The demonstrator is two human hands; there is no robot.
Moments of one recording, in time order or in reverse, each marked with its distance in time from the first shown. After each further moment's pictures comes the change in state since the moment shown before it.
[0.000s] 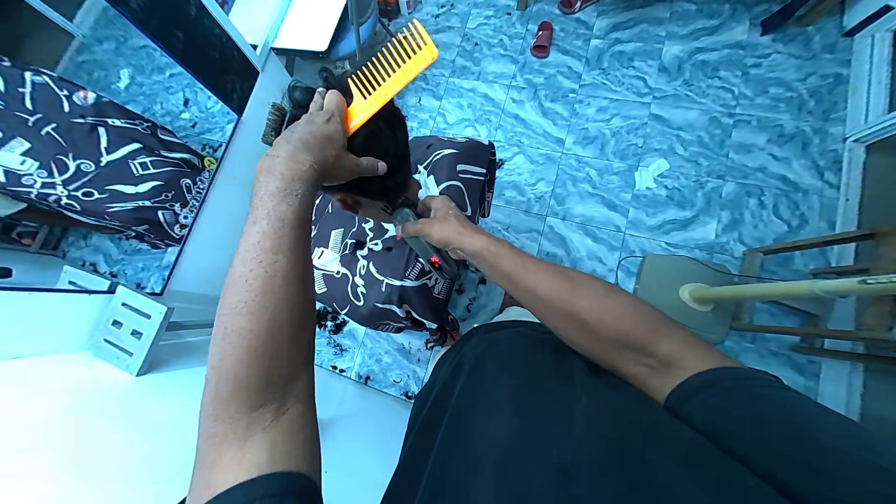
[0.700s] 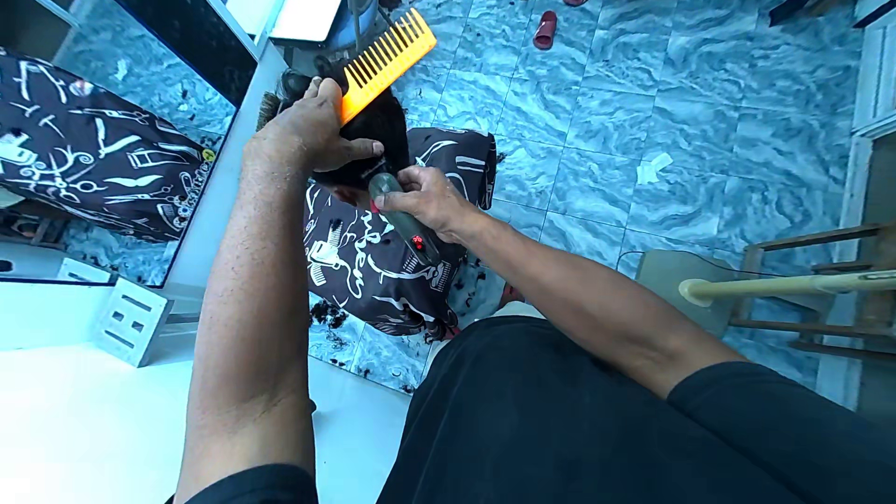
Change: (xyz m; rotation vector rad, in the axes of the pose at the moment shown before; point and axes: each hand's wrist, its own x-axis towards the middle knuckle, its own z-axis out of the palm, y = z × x) left_hand -0.002 -0.002 -0.004 -0.012 -0.030 0.049; right_hand -0.012 -0.032 0.000 0.153 -0.081 -0.141
